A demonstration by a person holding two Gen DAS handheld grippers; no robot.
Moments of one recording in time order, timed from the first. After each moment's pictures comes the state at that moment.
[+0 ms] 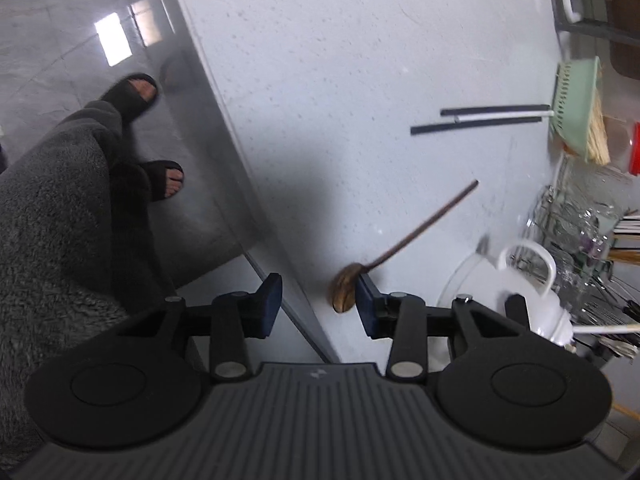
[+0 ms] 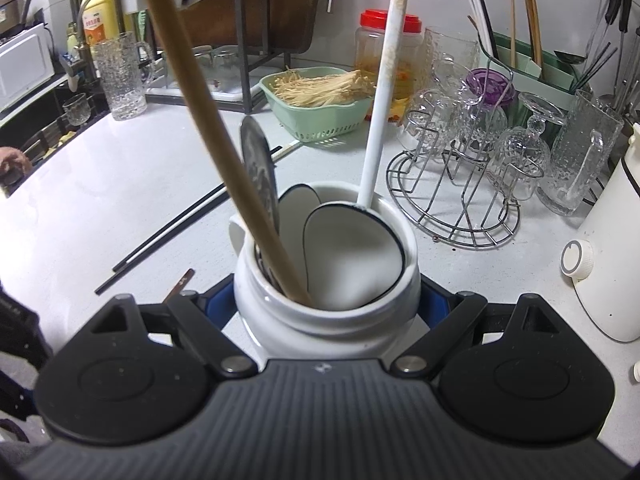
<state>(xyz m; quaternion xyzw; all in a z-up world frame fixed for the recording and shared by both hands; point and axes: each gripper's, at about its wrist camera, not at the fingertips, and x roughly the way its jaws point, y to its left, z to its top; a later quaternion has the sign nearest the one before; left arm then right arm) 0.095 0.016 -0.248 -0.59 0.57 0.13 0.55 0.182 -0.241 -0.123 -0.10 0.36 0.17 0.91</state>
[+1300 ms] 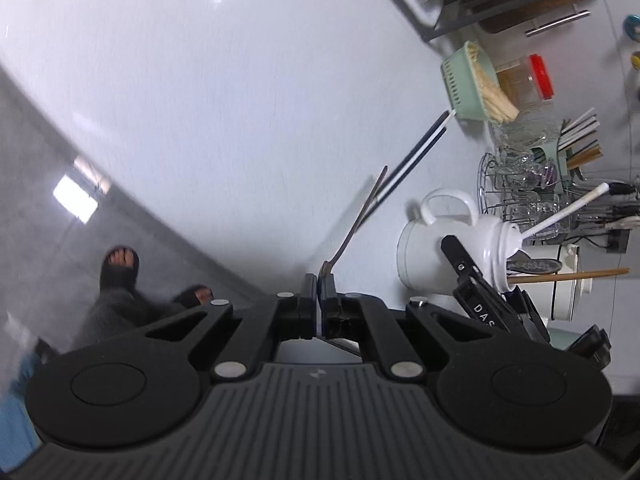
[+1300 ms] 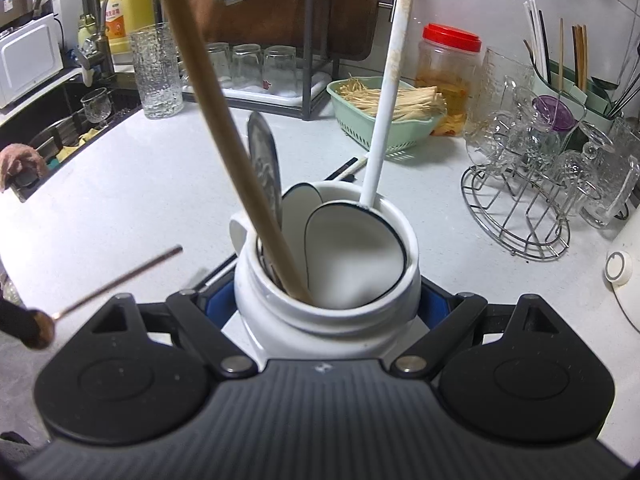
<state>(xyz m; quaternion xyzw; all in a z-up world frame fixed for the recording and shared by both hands) 0.098 0.137 -0.147 -0.41 0.55 0.00 0.73 0.168 -0.145 -0.122 -0.10 0.36 0.15 0.91</state>
